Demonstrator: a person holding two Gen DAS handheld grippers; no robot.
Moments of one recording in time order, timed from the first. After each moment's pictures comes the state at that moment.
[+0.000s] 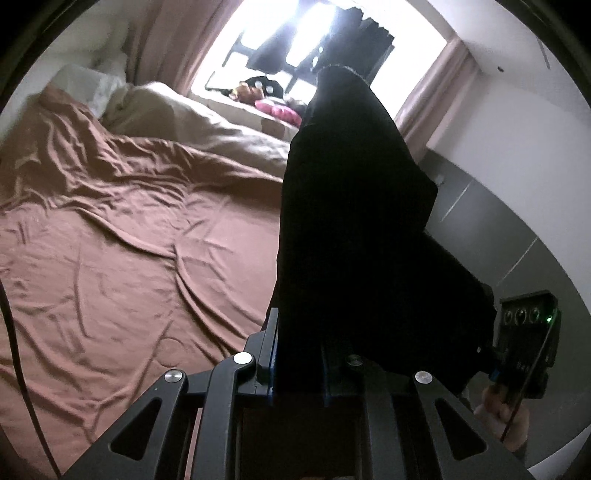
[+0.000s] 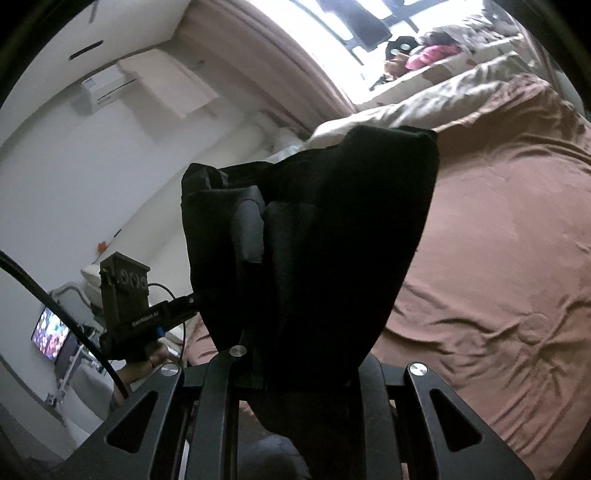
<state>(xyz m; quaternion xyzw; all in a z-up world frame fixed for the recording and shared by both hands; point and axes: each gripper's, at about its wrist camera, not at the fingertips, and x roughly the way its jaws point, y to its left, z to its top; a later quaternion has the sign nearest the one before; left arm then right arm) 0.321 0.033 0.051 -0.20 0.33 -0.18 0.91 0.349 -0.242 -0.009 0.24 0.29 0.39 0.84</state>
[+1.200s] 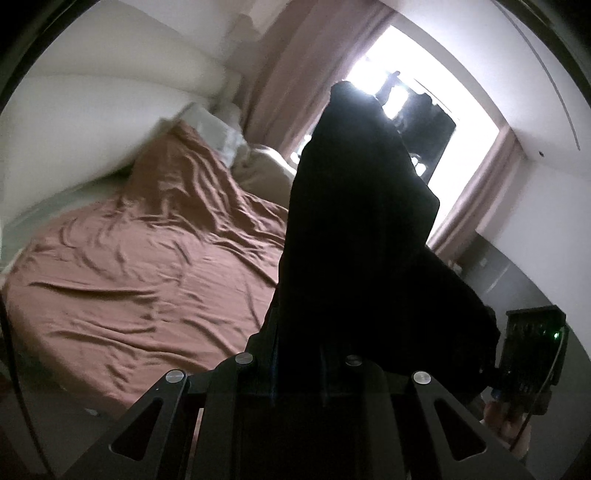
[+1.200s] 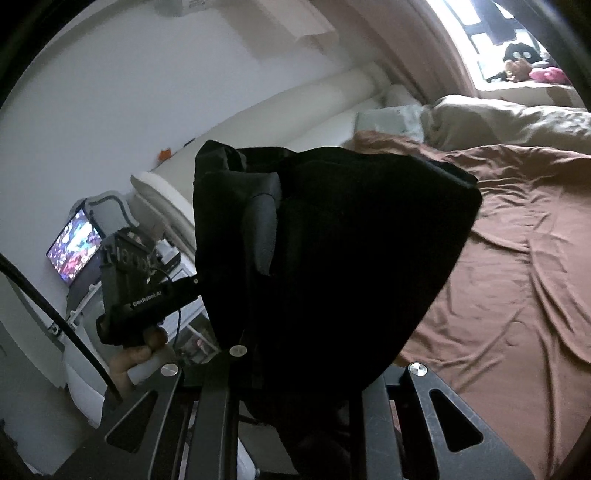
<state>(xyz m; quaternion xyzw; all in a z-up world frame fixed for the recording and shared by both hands) 0.125 0.338 0.086 -0.27 0.24 -0.03 0.93 0.383 0.006 0.037 0.11 0.29 0.52 0.80</state>
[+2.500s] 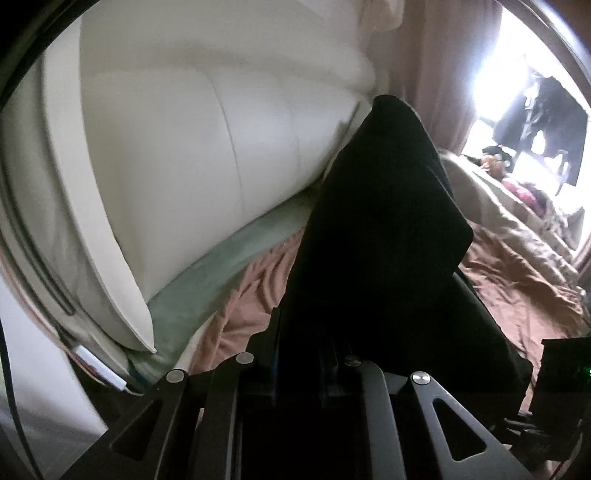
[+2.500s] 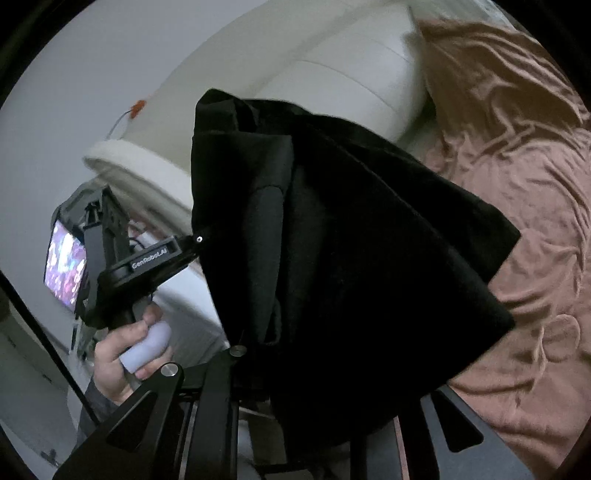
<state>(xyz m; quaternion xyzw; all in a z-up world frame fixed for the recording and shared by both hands) 0.215 0.661 0.019 -0.18 0.33 0.24 0.89 0.546 0.413 -0.074 0.15 0.39 0.61 0.67</state>
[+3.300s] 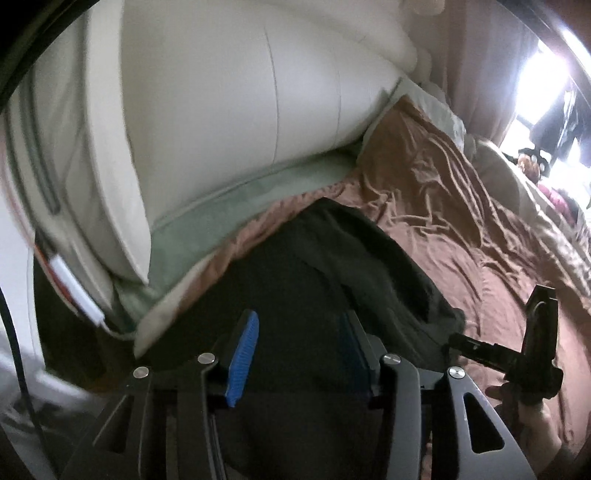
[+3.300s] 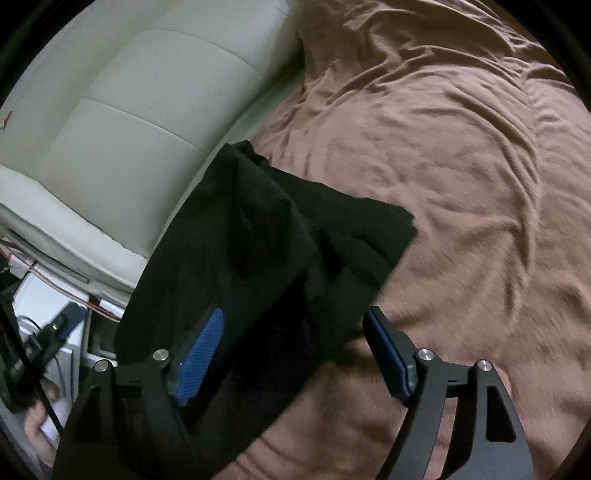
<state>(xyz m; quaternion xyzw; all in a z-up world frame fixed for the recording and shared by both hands) 0.195 0.644 -0.076 -0.23 0.35 0.29 0.86 0.613 0.451 -0.167 0.08 0.50 0.47 0.72</state>
